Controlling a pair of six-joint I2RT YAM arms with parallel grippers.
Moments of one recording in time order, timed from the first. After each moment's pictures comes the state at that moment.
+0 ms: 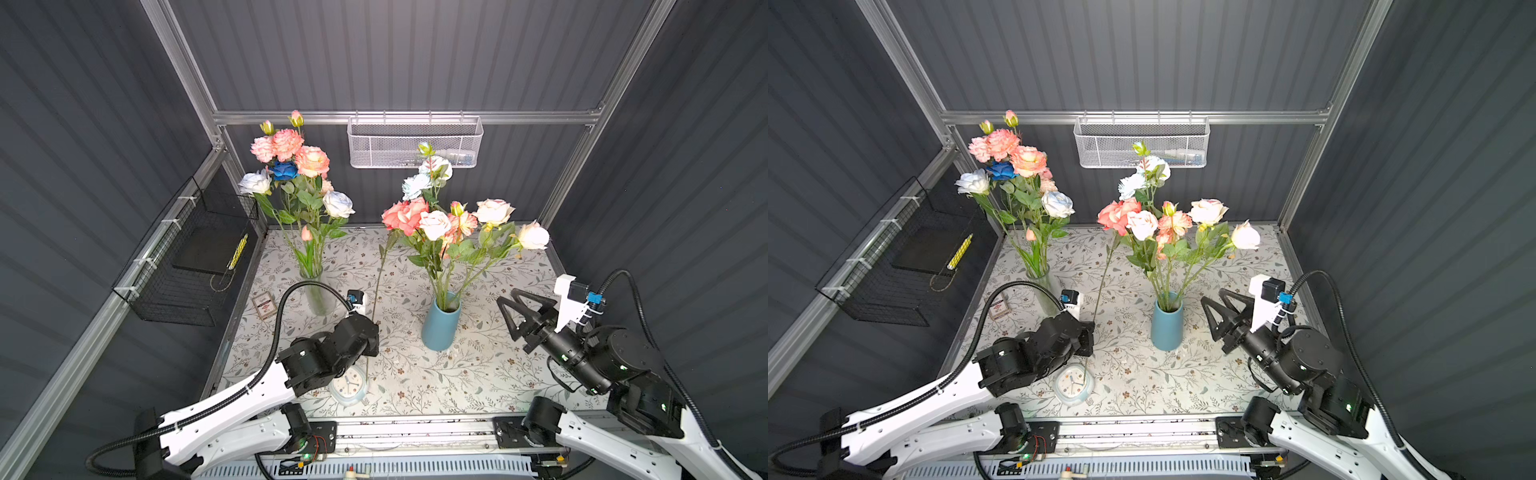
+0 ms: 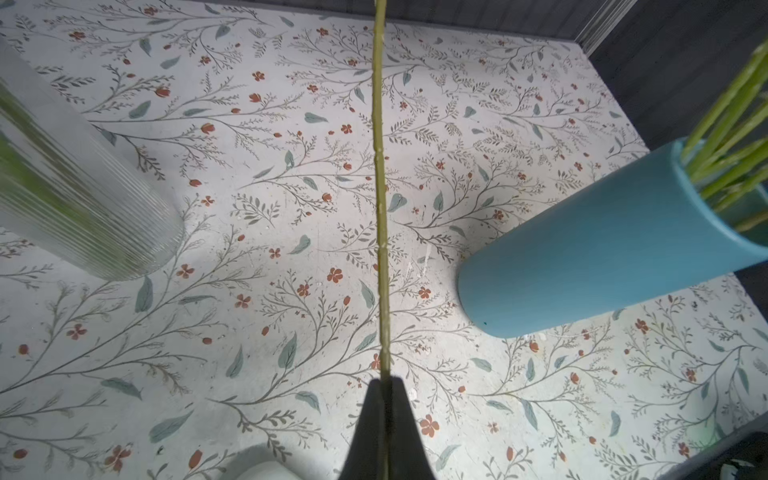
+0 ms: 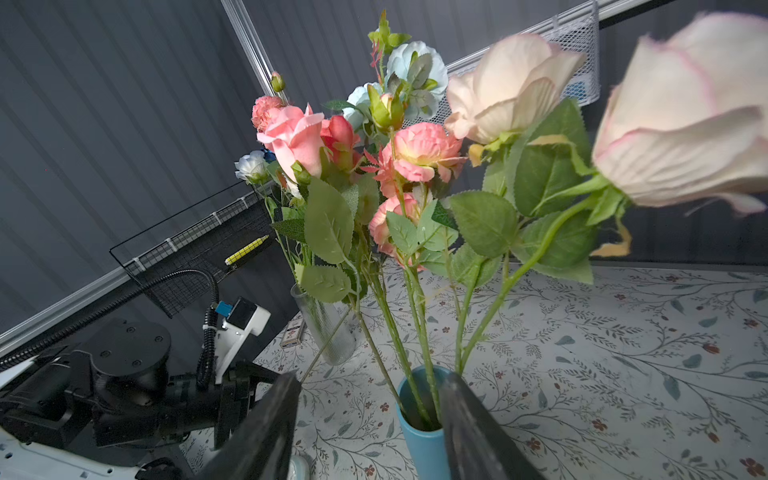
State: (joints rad) left arm -1.04 0.90 0.83 -0.64 -0.46 -0.65; right arm 0.92 0.44 0.90 -0.42 0.28 0.36
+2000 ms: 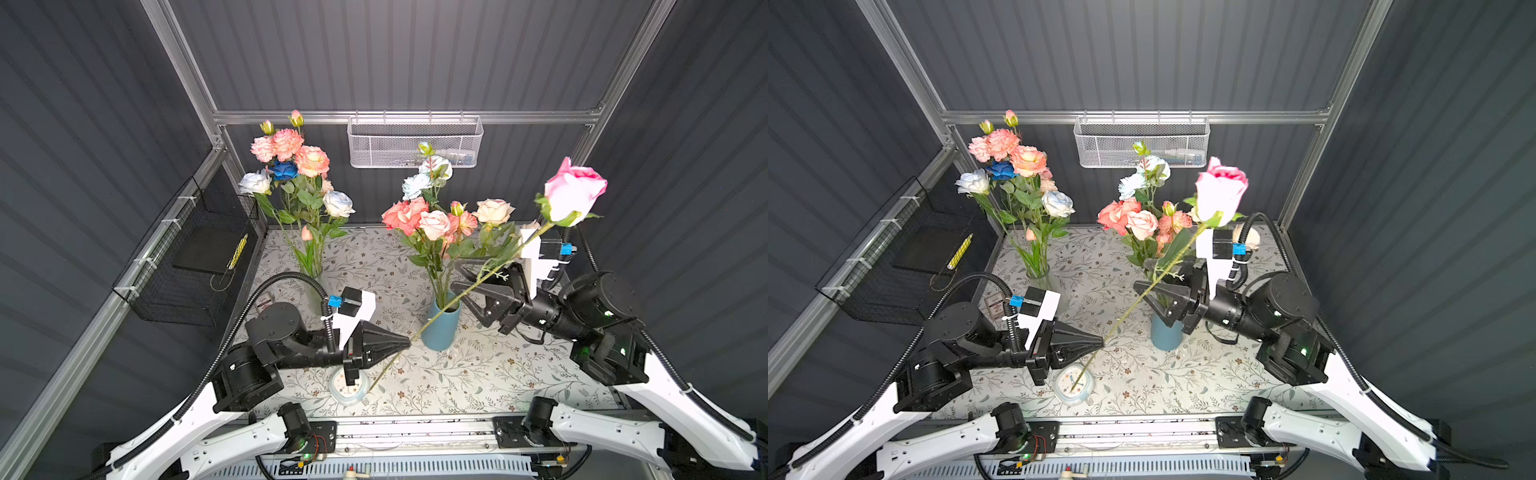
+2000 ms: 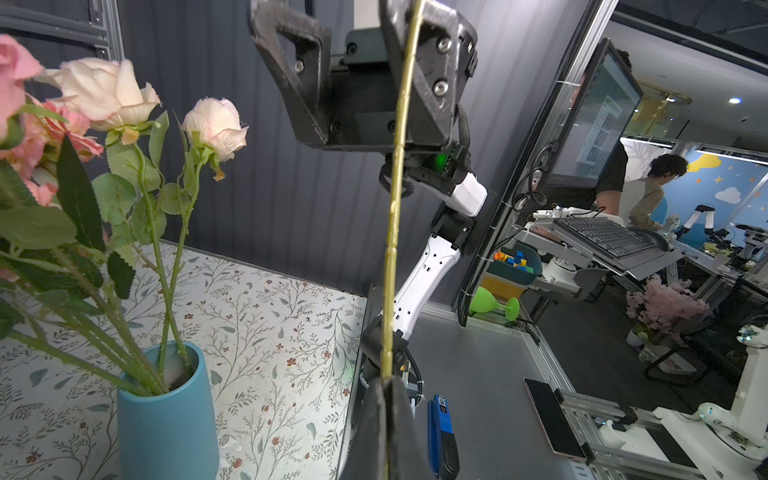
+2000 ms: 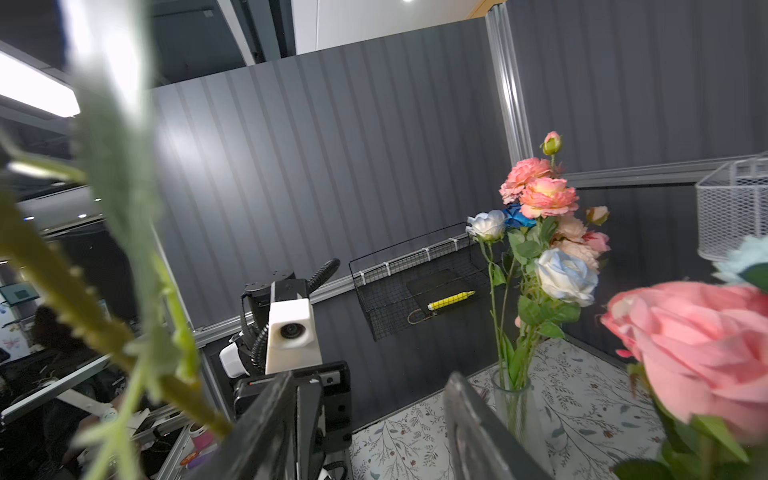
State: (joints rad) left arm -1.04 0.72 1.09 -0.35 0.51 -0.25; right arm 0.97 0.85 1.22 -0.05 -0.26 0.37
